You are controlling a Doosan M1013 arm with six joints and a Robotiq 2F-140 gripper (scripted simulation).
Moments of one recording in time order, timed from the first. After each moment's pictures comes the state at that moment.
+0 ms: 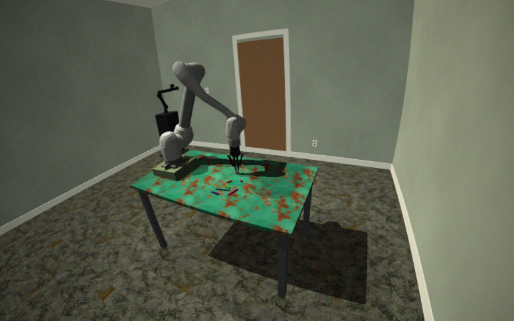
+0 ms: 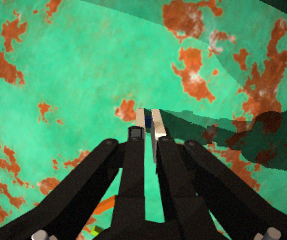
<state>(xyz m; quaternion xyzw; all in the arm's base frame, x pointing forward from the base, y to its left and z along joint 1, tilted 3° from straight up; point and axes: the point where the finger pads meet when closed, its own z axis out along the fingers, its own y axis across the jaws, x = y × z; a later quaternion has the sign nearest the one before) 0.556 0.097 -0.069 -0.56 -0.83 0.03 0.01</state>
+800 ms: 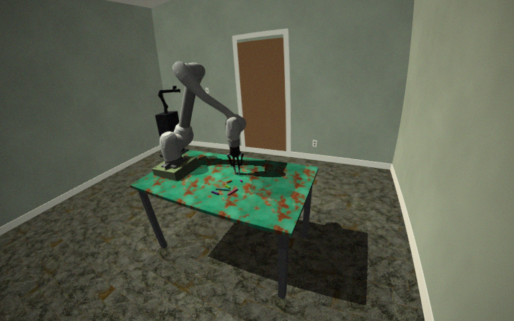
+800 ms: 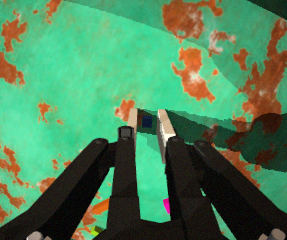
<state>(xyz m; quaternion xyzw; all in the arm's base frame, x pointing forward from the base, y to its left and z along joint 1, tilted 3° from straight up) 0.556 0.097 -0.069 -0.56 -0.83 0.03 0.01</state>
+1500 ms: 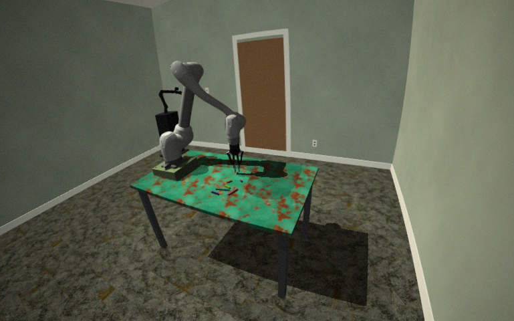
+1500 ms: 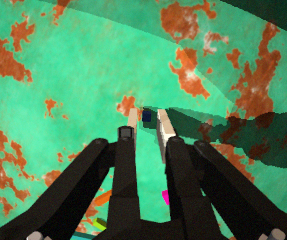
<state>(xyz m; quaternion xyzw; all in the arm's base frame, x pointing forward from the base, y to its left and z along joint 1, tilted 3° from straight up) 0.557 0.098 -0.051 -0.56 -0.83 0.03 0.01</state>
